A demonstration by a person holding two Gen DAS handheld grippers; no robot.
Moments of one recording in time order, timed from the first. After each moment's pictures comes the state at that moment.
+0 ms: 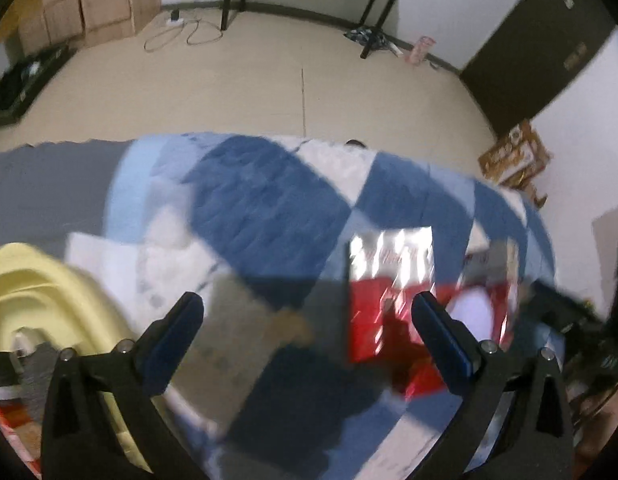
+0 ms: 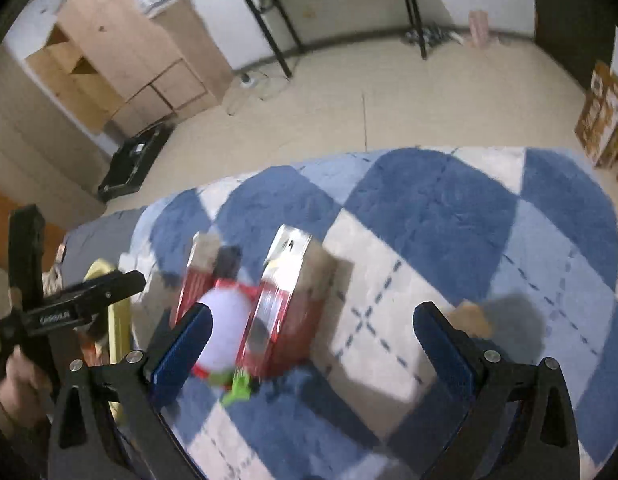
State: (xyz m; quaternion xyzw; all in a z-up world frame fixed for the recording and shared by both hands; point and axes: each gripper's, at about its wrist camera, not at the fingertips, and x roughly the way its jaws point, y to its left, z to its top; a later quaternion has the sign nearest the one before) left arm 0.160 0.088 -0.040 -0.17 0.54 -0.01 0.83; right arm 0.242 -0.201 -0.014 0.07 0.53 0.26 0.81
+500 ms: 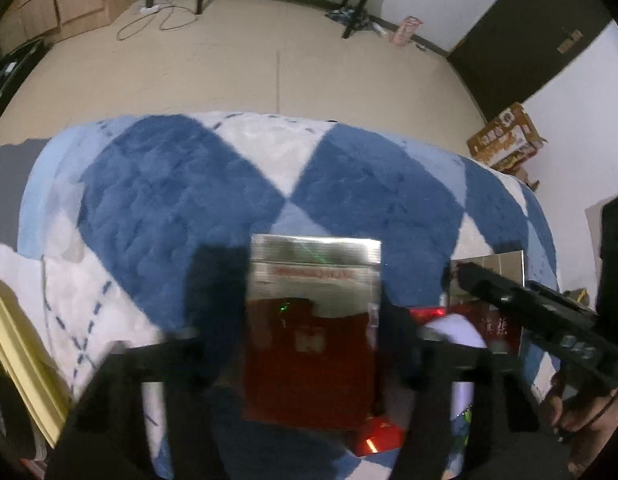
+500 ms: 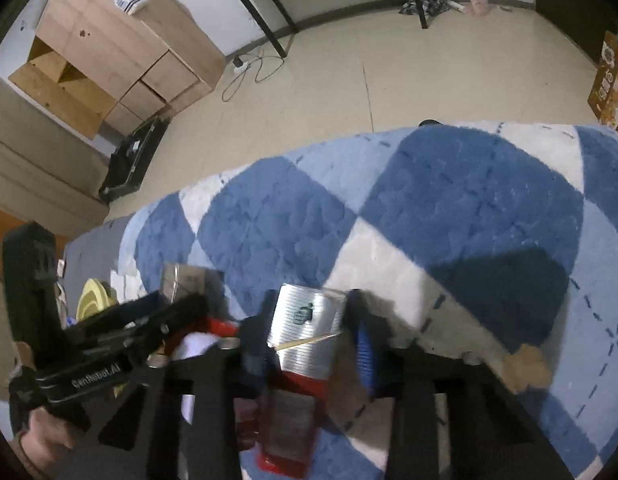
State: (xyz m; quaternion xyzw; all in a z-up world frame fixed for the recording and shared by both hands) left arm 0.183 0.045 -0.068 -0.16 0.56 -0.04 0.81; right arm 0.288 -0.169 -0.058 0.08 0.56 0.26 0.78
